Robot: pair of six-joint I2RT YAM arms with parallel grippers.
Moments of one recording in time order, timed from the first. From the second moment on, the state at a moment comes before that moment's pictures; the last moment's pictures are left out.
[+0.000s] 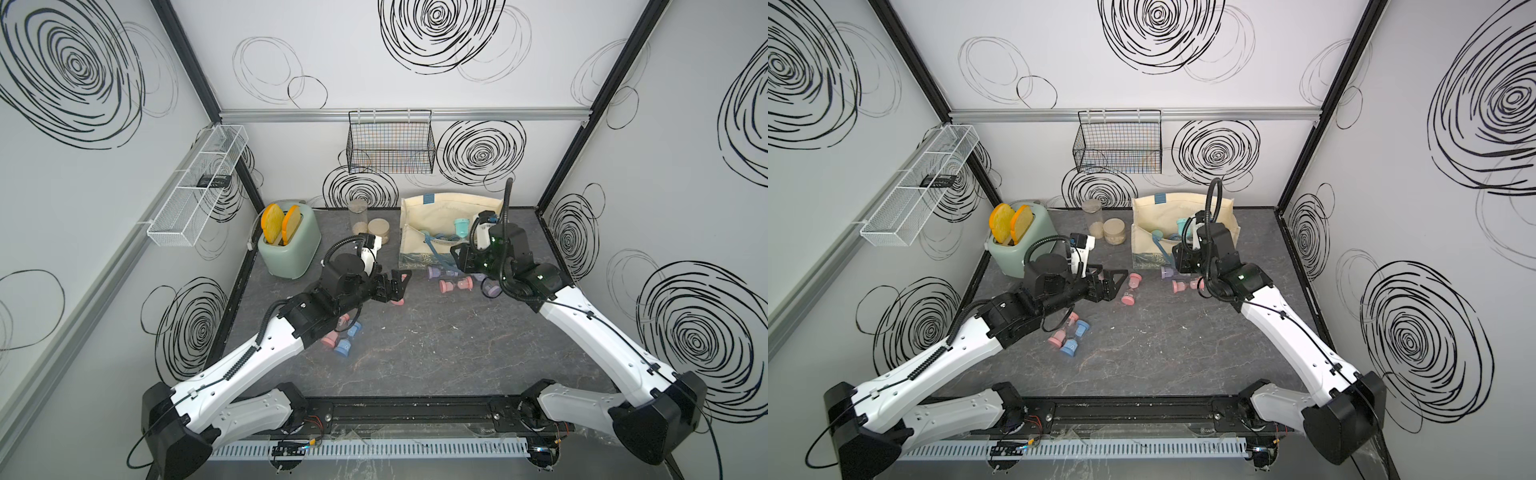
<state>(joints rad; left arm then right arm) -0.72 1.09 0.98 -0.28 0.01 -0.52 0.49 1.23 1.18 -0.49 0.02 0.41</state>
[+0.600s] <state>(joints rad) -0.63 1.13 1.00 -0.24 0.06 -0.51 0.33 1.75 1.57 -0.50 -0.11 0.30</state>
